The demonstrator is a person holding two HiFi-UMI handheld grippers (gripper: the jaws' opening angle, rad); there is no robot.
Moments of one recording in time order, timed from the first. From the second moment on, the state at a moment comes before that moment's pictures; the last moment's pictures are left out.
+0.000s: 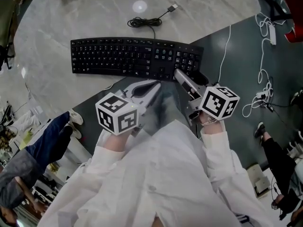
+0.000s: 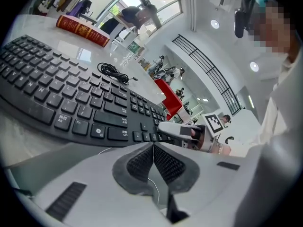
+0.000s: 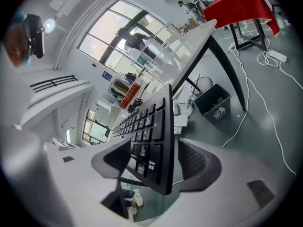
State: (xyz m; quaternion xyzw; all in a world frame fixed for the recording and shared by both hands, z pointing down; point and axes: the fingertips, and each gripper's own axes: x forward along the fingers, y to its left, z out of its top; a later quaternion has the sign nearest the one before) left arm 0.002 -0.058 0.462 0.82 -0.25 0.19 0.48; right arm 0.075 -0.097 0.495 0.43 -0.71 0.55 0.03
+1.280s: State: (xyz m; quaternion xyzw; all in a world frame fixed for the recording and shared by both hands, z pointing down) left arm -0.004 -0.056 0.464 0.80 -0.24 0.14 0.52; right arm 0.061 -0.104 0.492 0.39 -0.70 0.60 0.00
